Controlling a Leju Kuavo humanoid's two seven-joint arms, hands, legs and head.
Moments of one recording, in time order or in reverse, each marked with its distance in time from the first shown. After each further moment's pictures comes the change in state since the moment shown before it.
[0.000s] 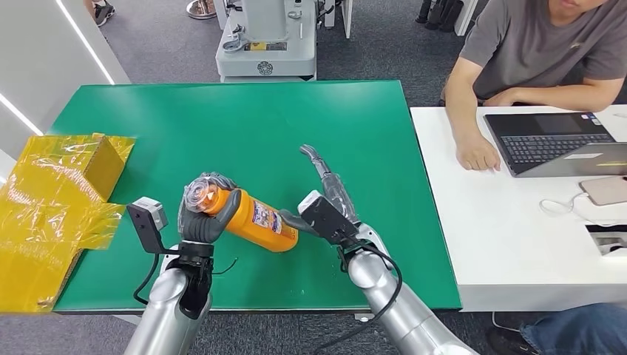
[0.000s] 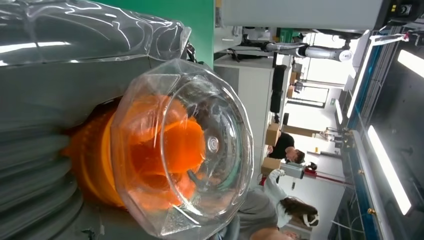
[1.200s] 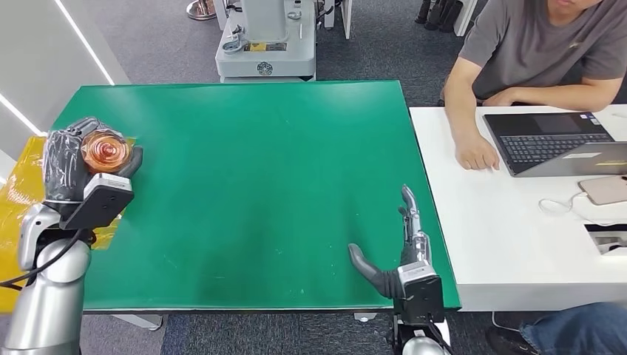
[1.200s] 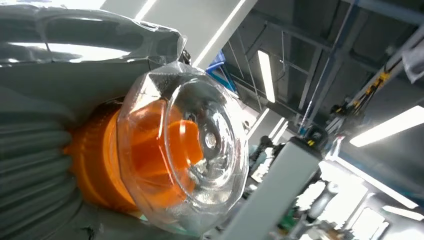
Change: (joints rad) left arm -0.105 0.353 0.177 -0.318 -0.863 0.171 0.162; right arm 0.546 -0.057 -0.163 -0.623 -0.041 -0.146 -0.003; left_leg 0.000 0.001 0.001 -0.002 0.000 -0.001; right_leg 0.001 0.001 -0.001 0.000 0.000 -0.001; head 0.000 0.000
